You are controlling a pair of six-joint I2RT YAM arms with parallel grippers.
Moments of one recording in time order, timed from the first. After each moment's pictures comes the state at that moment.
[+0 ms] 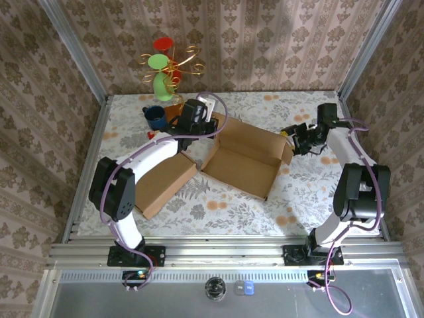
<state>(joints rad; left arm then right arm) -0.63 1.76 1.36 -0.19 0.04 -0.21 -0.15 1.64 1.23 -0.71 -0.68 1.07</state>
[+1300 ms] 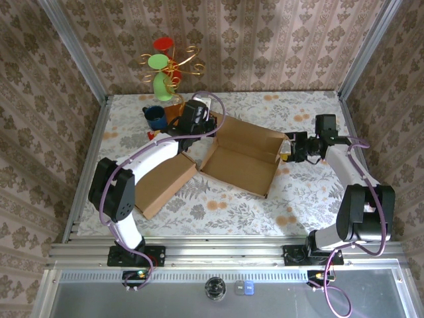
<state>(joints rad) -0.63 1.75 1.36 -0.18 -0.03 -0.35 -0.10 1.45 1.01 -0.52 -0.66 1.45</state>
